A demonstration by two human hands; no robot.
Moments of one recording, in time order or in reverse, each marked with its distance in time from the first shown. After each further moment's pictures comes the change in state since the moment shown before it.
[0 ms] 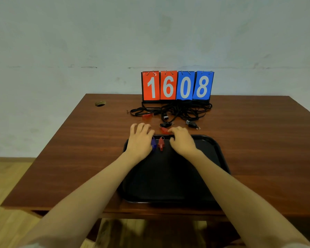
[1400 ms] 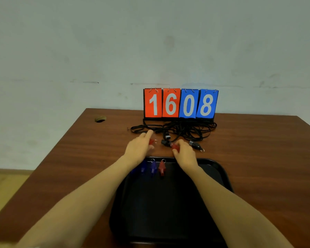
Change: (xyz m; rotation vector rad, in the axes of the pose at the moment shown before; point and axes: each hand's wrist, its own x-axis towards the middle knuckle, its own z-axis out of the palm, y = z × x) left_hand 0.061 -0.028 -0.002 -0.374 -0.063 -0.125; right_hand 0.048 0.012 0.009 0.207 0.081 0.178
